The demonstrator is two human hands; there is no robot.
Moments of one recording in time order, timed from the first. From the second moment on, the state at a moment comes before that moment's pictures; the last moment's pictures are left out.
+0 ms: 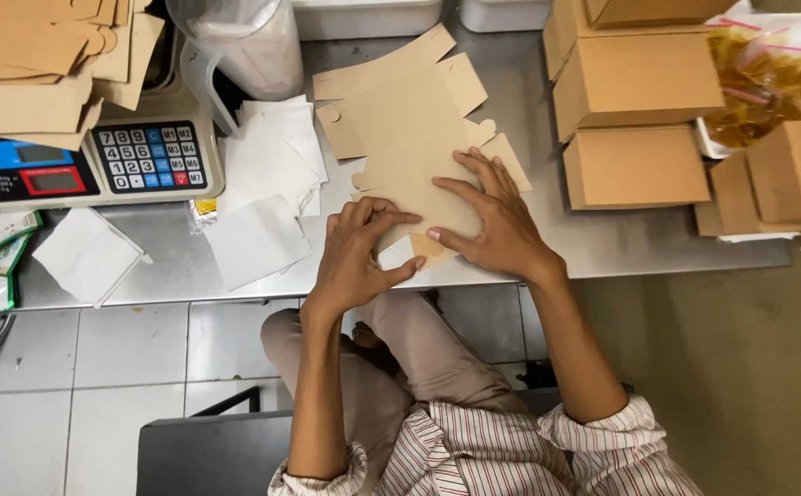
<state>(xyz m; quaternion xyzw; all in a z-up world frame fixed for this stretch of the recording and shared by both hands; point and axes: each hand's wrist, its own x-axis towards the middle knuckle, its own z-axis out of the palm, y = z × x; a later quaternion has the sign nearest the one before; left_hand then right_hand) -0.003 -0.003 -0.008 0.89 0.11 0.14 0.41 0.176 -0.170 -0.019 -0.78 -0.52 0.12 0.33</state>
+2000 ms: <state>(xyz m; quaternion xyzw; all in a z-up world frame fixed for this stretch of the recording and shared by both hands) 0.023 -0.041 -0.042 0.88 0.17 0.43 0.10 0.189 -0.218 -0.036 -0.78 -0.38 -0.06 0.49</state>
